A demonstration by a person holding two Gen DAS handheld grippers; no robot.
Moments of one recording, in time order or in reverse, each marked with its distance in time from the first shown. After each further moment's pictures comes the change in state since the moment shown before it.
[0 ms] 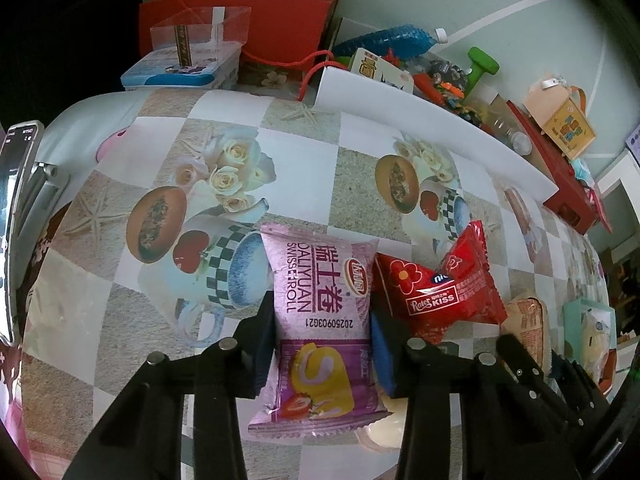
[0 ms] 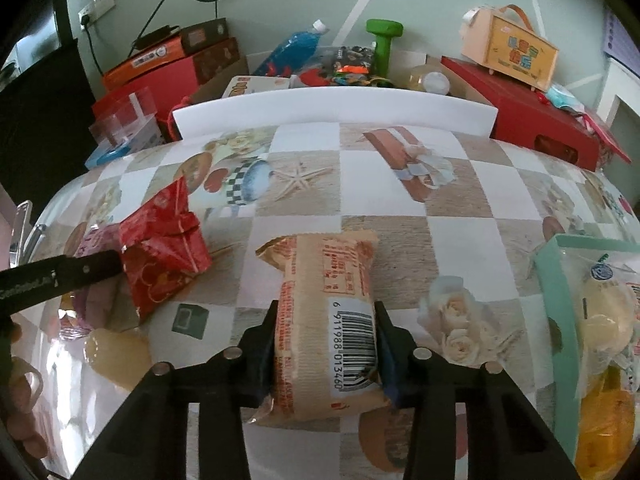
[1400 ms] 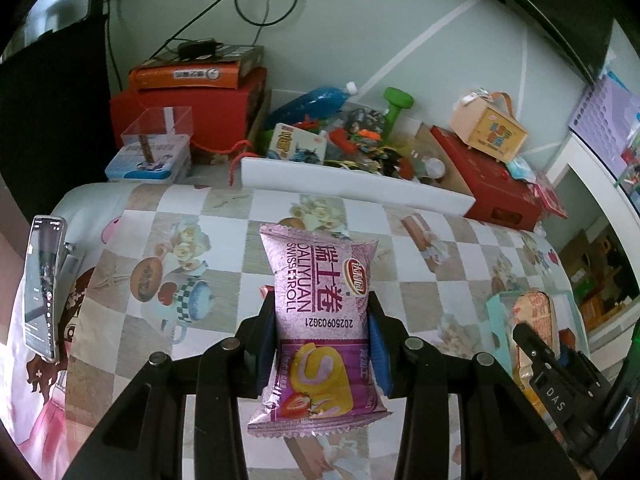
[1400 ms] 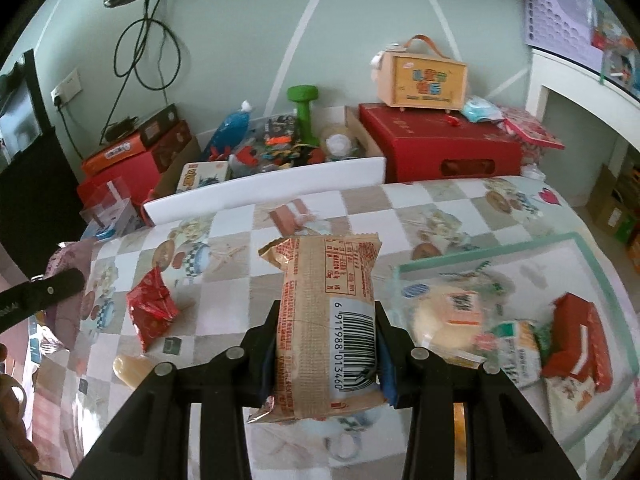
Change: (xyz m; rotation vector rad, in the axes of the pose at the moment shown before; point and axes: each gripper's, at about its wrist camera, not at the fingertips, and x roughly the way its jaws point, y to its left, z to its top) left arm -0.101 -0.077 -0.012 0.150 -0.160 -0.067; right arm -0.110 -0.087 0.000 0.162 -0.147 -0.076
